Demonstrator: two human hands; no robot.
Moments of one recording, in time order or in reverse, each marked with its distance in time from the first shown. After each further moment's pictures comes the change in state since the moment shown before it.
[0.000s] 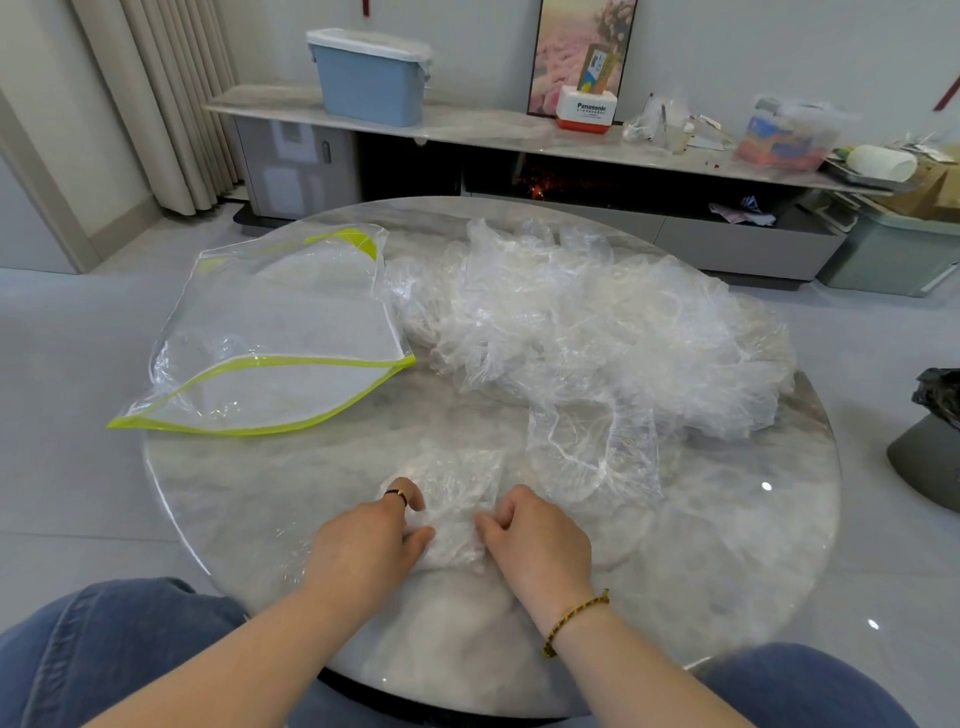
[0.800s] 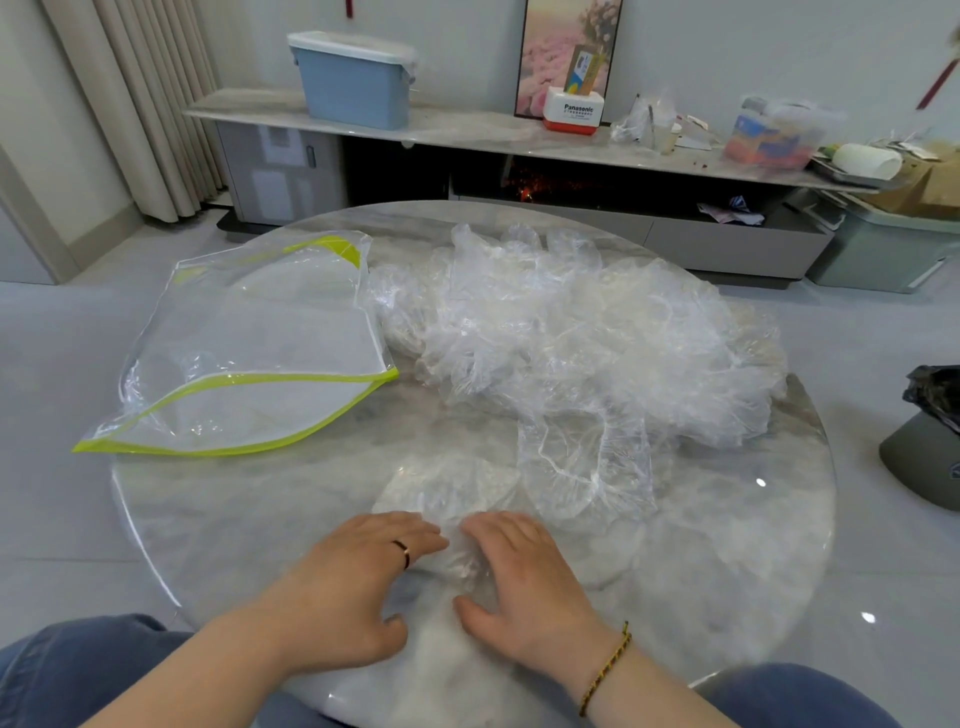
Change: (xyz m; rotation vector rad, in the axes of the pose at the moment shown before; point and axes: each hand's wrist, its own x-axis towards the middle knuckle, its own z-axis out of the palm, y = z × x) left_hand 0.003 -0.020 -0.007 0.057 -0.060 0.654; right_hand -0.003 0.029 0.020 -0.206 0.253 -0.583
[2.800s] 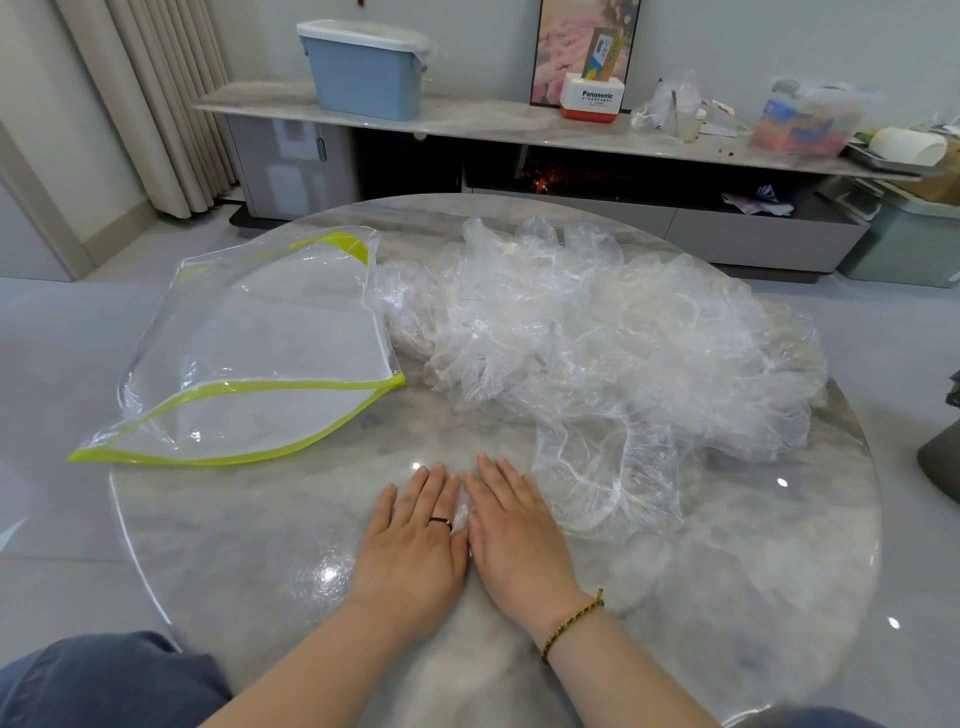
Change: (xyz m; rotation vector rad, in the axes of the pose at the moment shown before) left_hand 0.057 0.020 0.032 0.172 -0.143 -0.543; right_hand 0.052 -0.004 0.007 0.047 -0.316 0.278
